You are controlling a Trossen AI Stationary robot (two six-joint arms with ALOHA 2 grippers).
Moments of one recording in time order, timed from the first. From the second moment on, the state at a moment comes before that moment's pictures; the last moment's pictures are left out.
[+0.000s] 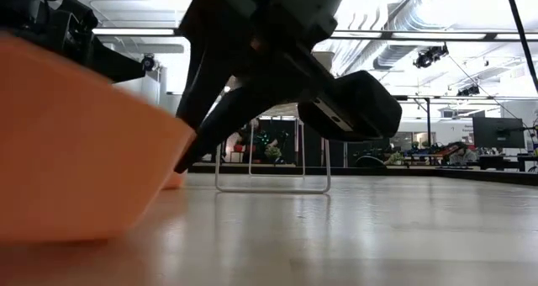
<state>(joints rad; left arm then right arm) 0.06 0.02 0.06 -0.08 -0.24 -0.06 0.44 2.25 1.72 -0.42 0.06 1.50</state>
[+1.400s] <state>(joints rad) 0.06 0.02 0.06 -0.08 -0.24 -0.06 0.06 1.52 1.72 -0.98 0.09 1.12</state>
